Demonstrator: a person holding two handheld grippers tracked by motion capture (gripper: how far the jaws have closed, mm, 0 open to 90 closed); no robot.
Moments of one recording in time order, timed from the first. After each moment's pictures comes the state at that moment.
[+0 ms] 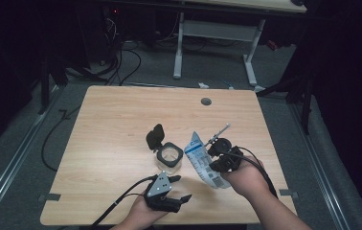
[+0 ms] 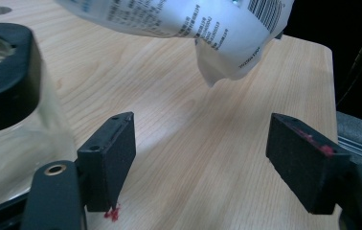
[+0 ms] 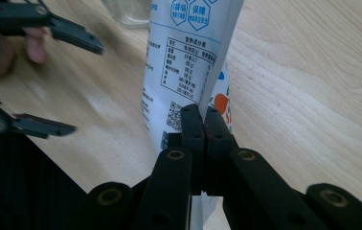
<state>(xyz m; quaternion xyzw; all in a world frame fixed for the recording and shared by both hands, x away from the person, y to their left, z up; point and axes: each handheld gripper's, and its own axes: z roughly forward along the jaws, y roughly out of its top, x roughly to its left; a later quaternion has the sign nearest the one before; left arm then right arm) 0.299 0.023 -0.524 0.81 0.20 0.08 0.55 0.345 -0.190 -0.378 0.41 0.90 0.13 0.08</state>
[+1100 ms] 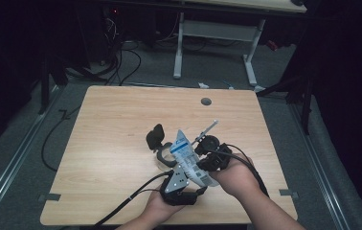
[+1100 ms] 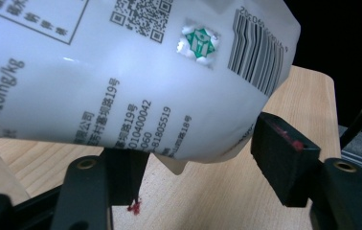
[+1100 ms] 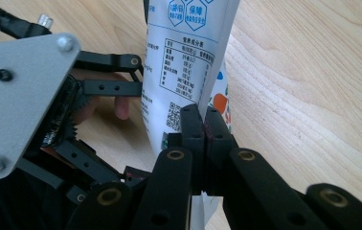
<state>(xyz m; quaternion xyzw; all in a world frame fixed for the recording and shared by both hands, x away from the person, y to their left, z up) 0.302 -0.016 -0.507 0.80 0.19 0.10 0.56 0.341 -0.157 -0.357 0.38 0.91 0.15 0.07</state>
